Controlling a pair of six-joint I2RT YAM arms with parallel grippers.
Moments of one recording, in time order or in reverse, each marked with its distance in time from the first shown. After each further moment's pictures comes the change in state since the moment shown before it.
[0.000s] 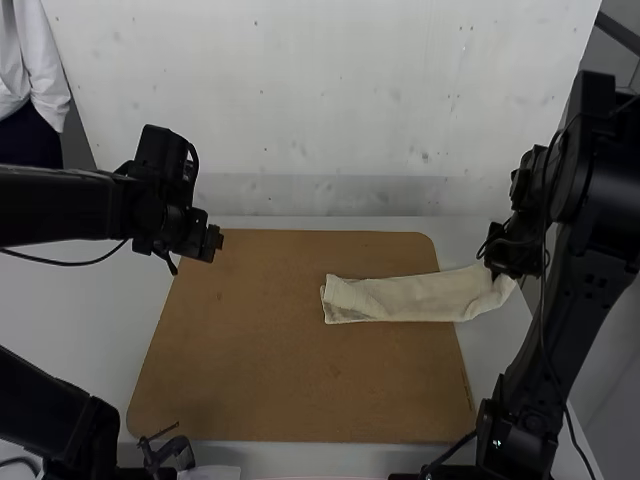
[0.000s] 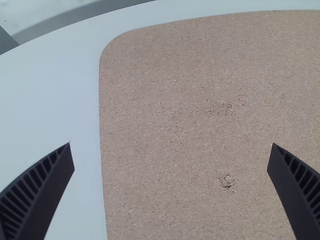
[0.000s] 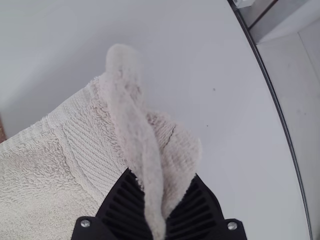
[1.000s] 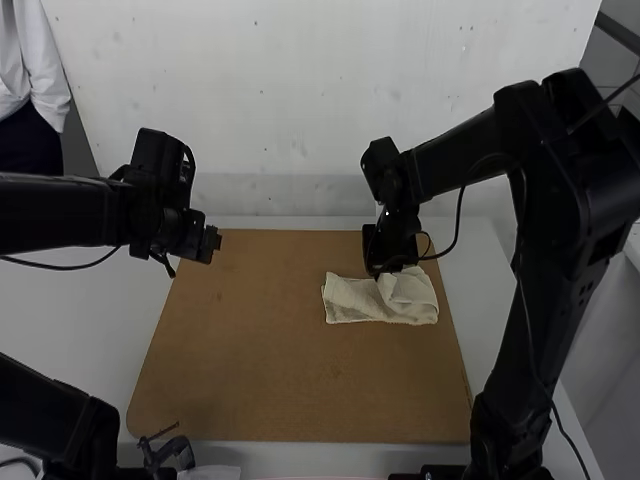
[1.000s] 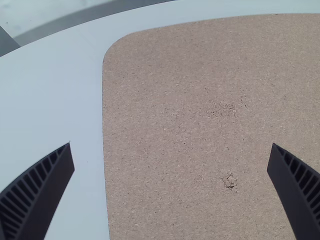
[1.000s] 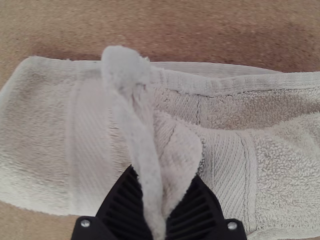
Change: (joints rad) left arm 0.009 -0.026 -0.032 0.029 0.004 0.008; right arm 0.836 -0.034 0.046 -0.132 0.143 0.350
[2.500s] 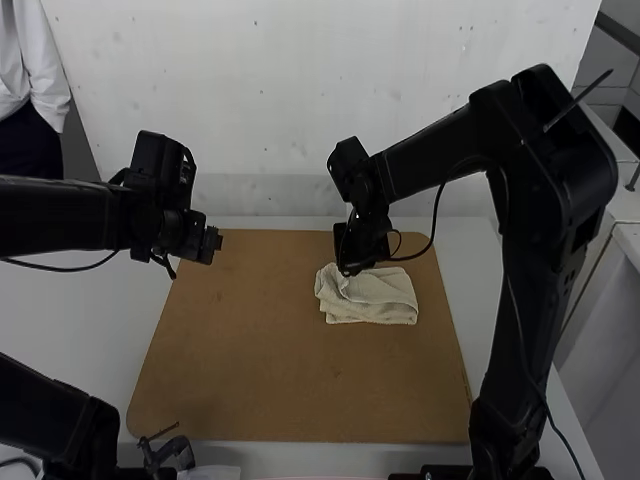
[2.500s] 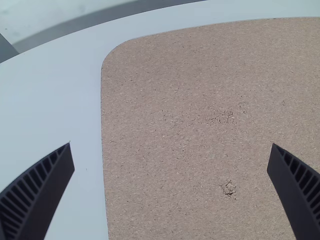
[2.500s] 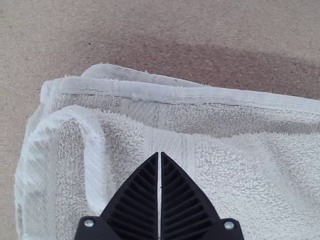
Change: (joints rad) left arm 0.000 0.000 -0.014 0.041 0.003 0.012; right arm 0.133 0.059 0.069 0.032 0.045 0.033
